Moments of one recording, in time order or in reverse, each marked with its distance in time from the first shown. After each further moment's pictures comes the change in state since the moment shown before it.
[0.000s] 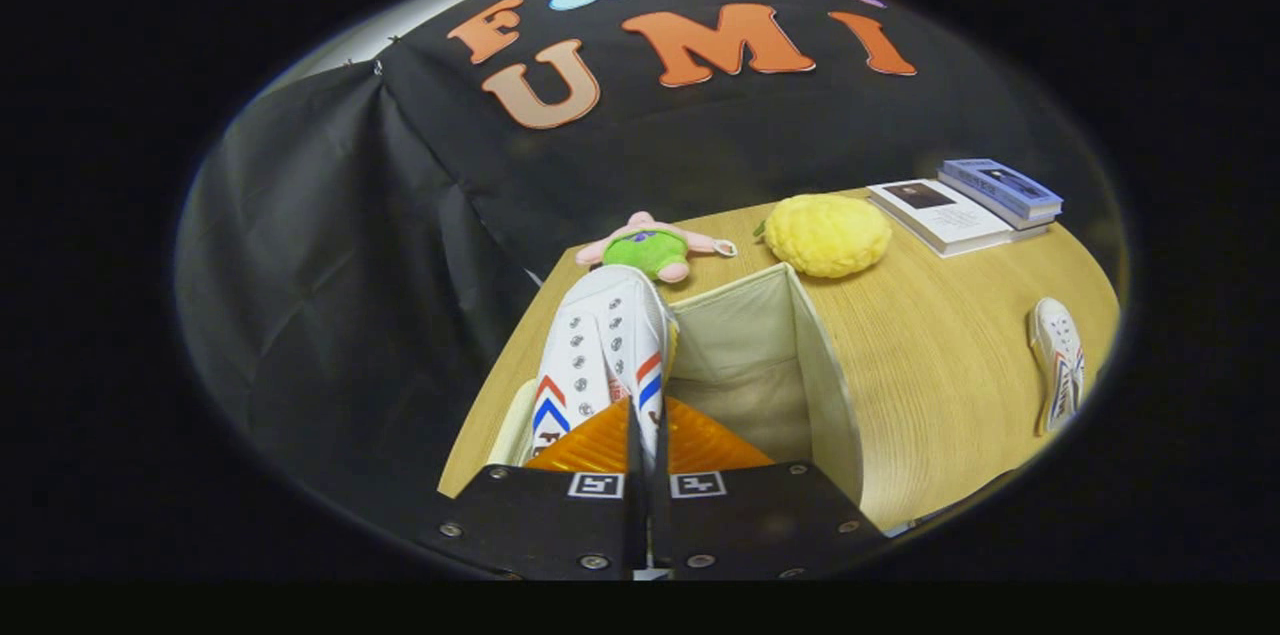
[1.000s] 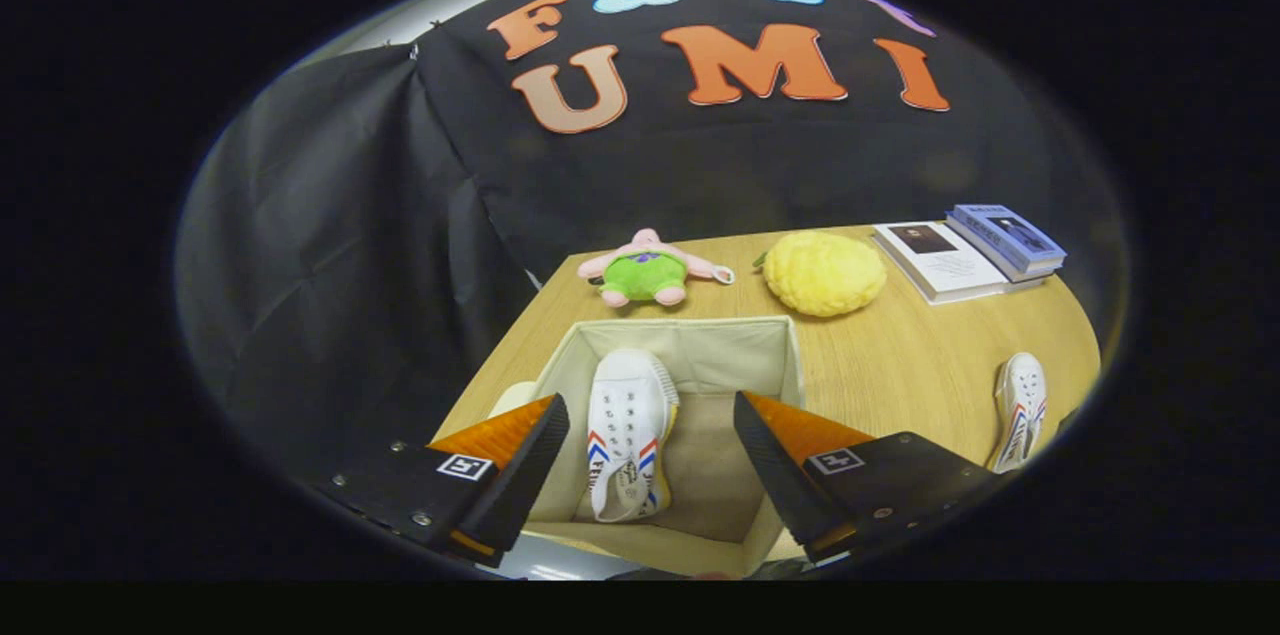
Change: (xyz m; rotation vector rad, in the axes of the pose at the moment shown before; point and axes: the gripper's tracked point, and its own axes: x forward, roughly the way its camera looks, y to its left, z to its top) arm -0.013 -0.016 0.035 -0.092 -0.052 -0.003
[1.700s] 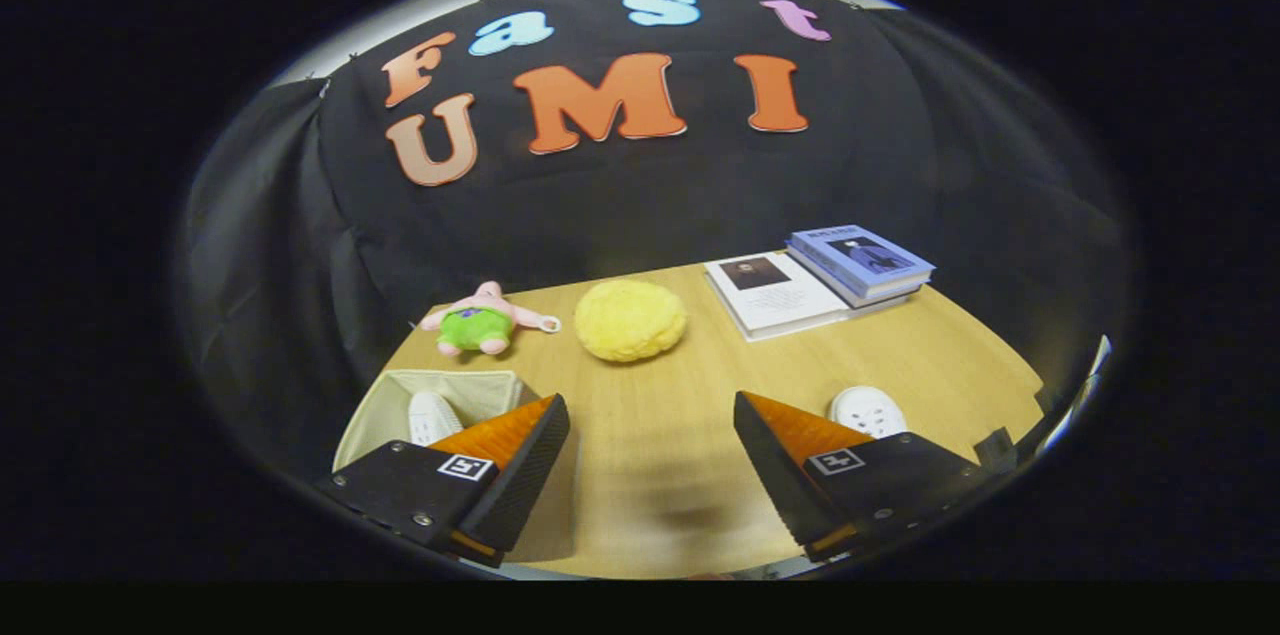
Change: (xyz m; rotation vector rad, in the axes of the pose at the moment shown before) arm -0.055 -0.203 0.032 0.062 -0.114 -0.323
